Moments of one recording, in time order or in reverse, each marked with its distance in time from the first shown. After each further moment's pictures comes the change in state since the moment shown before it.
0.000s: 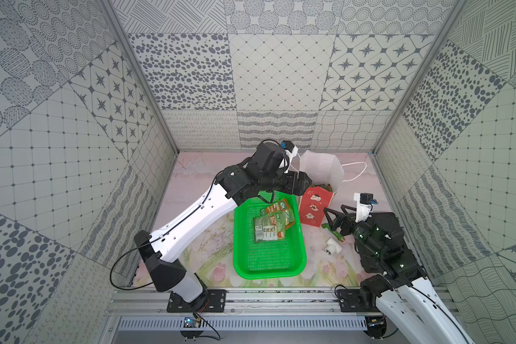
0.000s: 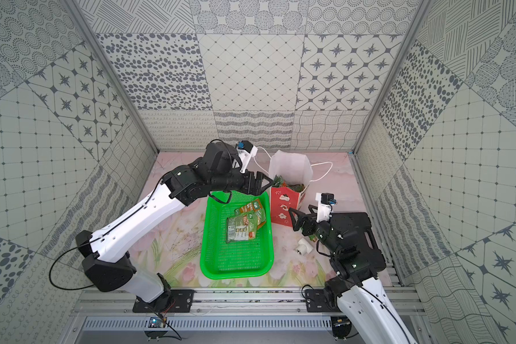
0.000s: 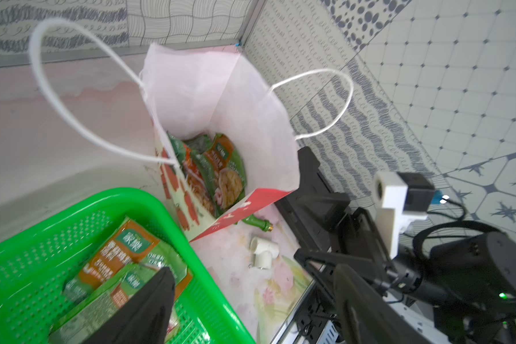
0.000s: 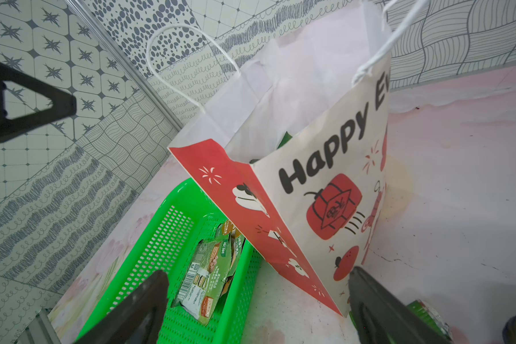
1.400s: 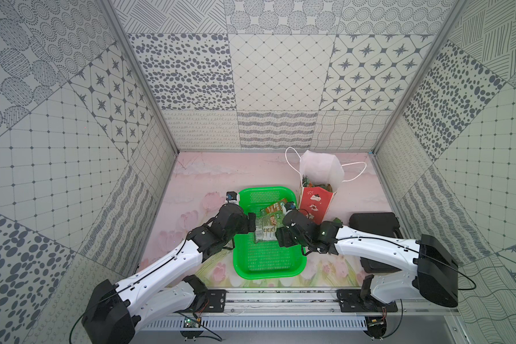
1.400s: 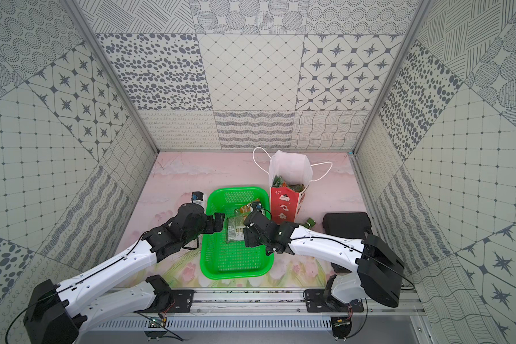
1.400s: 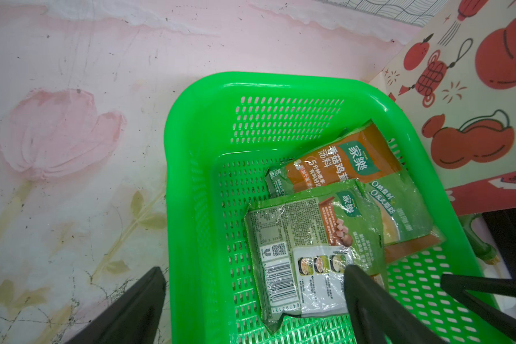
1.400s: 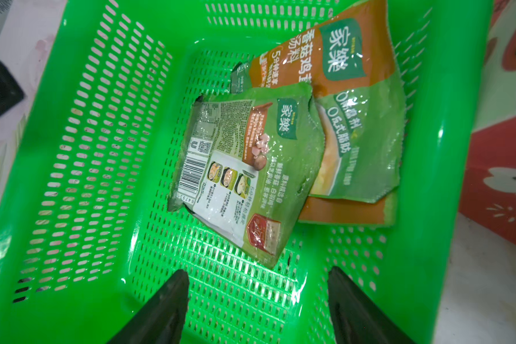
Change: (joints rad) left arm 0.177 -0.531 -1.068 0.416 -0.370 -0.092; right arm 0.695 0.912 0.416 -0.205 0.431 0.295
